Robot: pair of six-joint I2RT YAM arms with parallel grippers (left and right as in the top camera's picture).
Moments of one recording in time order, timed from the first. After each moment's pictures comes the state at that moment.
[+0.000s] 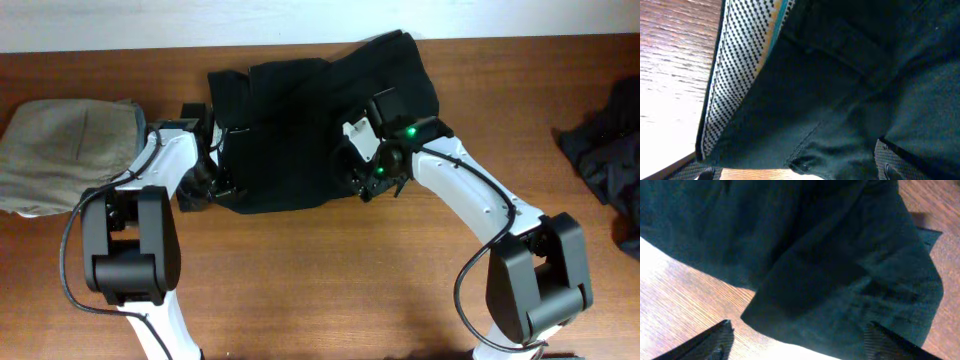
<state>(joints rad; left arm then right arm) -0.03 2.07 1.43 -0.98 0.06 -0.29 0.39 1.85 1.41 -0.82 -0.10 -0.26</state>
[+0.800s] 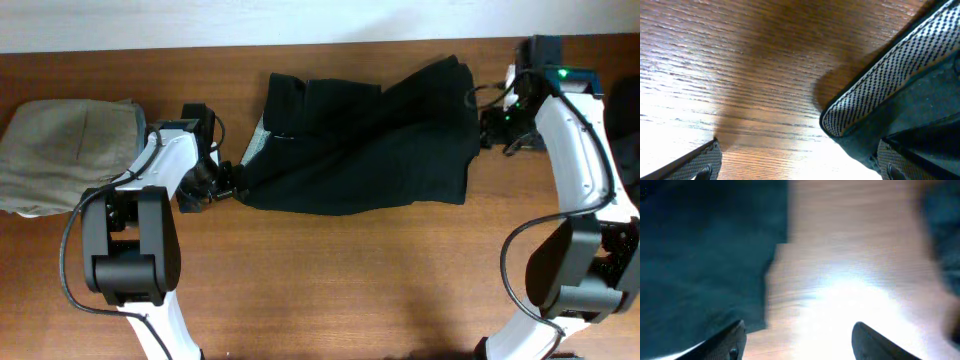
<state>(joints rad) -0.03 2.07 1.42 -0.97 0.06 -0.30 -0.13 1.90 1.71 -1.16 0.08 -0.01</state>
